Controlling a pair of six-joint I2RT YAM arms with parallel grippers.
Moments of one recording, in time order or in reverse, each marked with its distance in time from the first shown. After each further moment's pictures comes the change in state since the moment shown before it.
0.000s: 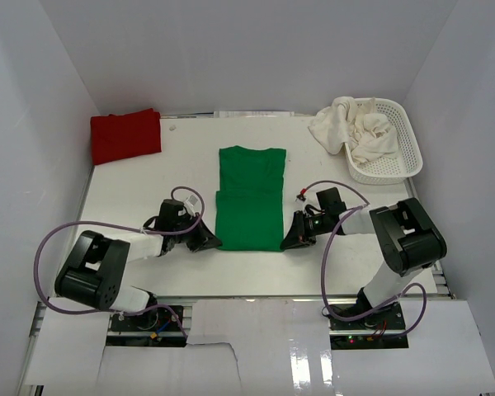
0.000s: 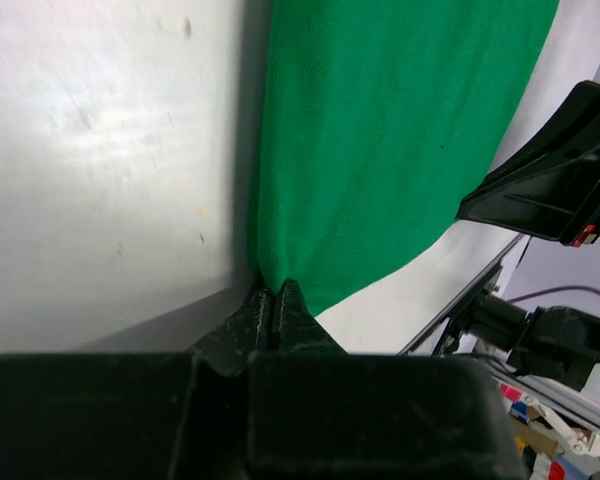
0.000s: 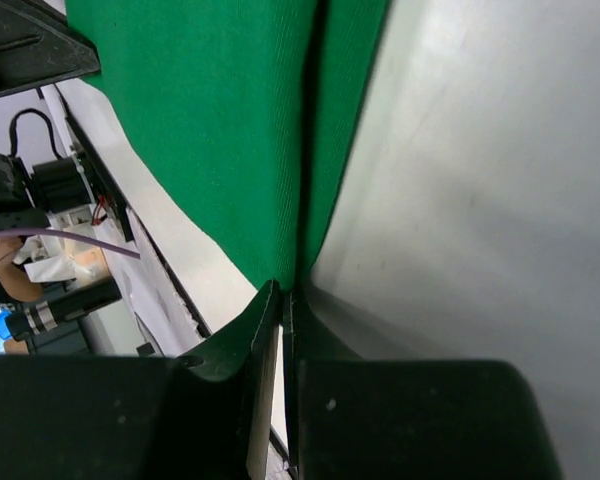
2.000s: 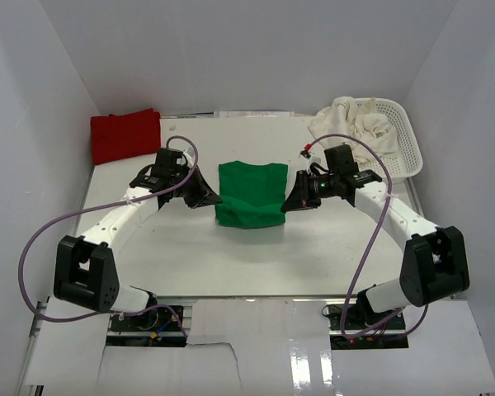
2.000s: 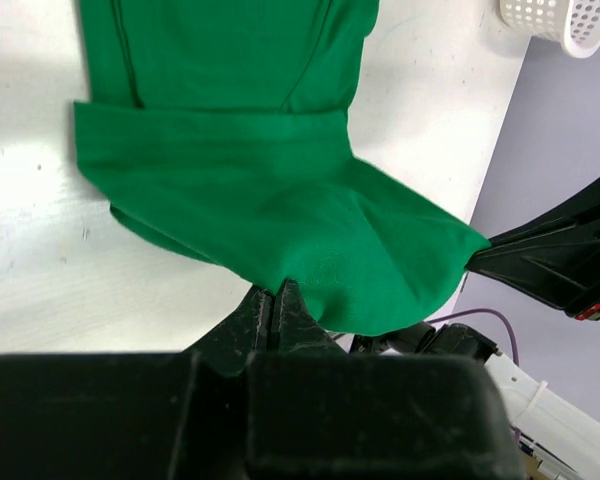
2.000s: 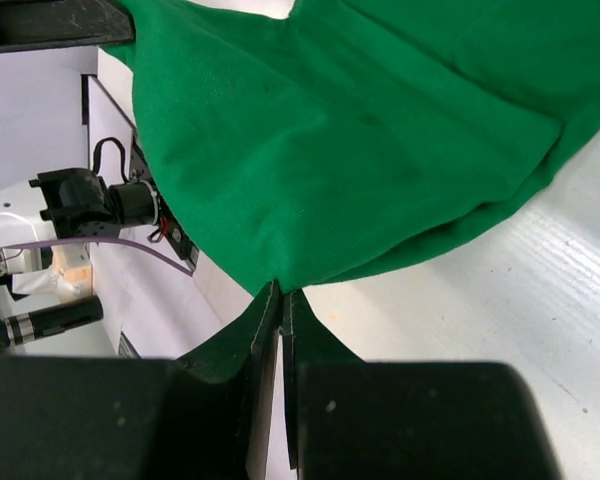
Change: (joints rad) left arm 0.002 -0.081 0.576 -0.647 -0.059 0.020; right arm 0.000 -0.296 0.383 -0.506 0.063 -0.080
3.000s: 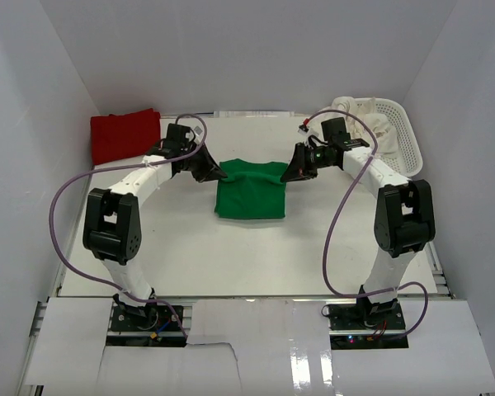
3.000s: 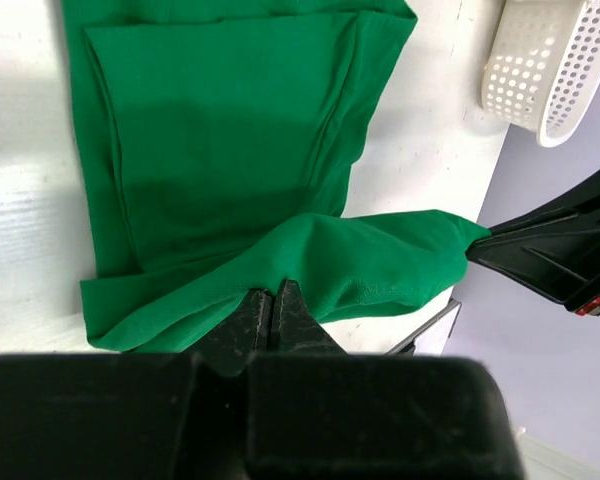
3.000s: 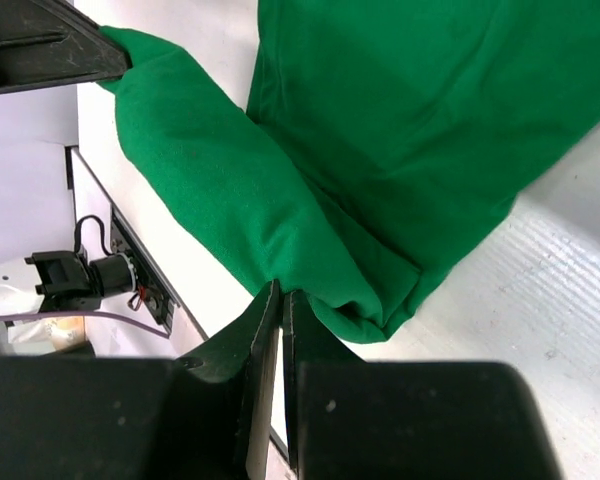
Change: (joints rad) left arm 0.050 0.409 0.327 0.071 0.037 0.027; right arm -0.098 0.422 0.381 -0.027 -0.018 -0.076
